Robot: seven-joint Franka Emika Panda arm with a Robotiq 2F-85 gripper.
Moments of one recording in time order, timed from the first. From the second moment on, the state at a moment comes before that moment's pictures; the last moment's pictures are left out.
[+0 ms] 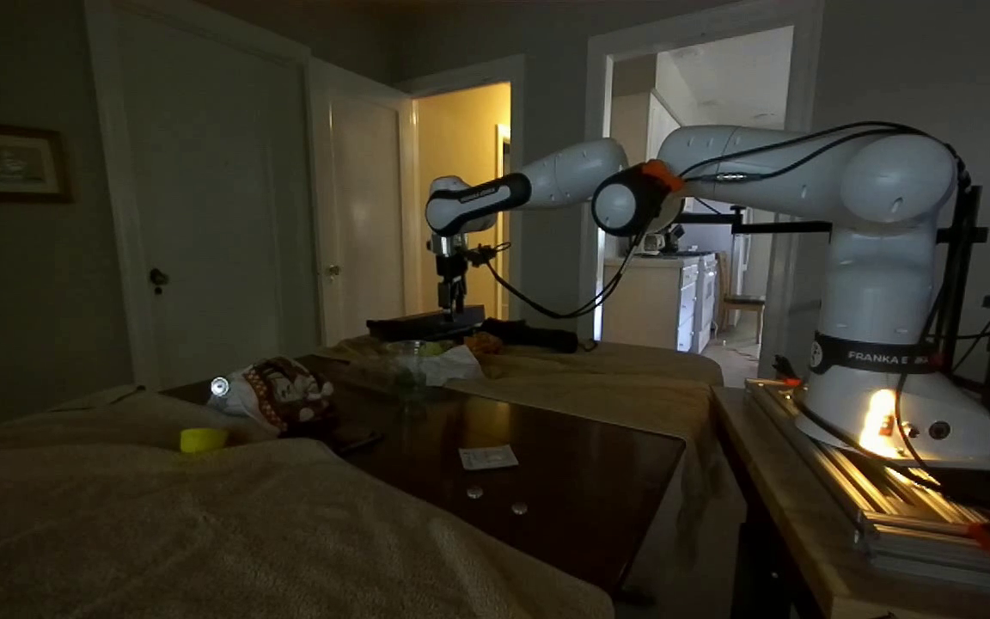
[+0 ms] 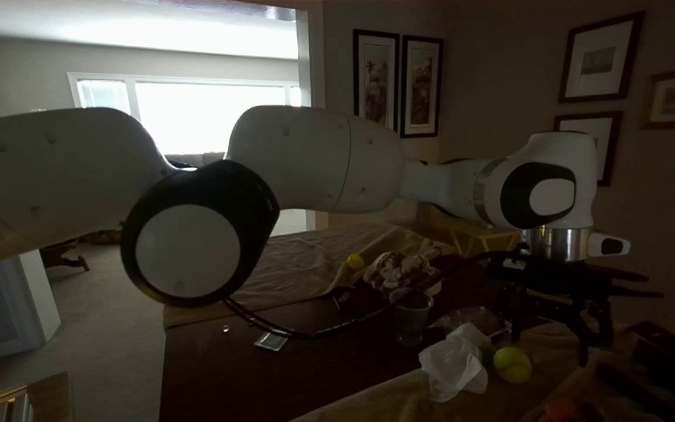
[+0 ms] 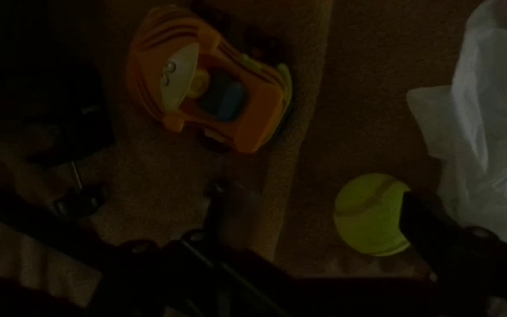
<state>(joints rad) -0.39 1.32 -0.11 -0.45 -0.03 1.81 -0.44</state>
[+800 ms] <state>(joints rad) -0.39 1.37 -0.03 -0.45 -0.03 2.04 -0.83</state>
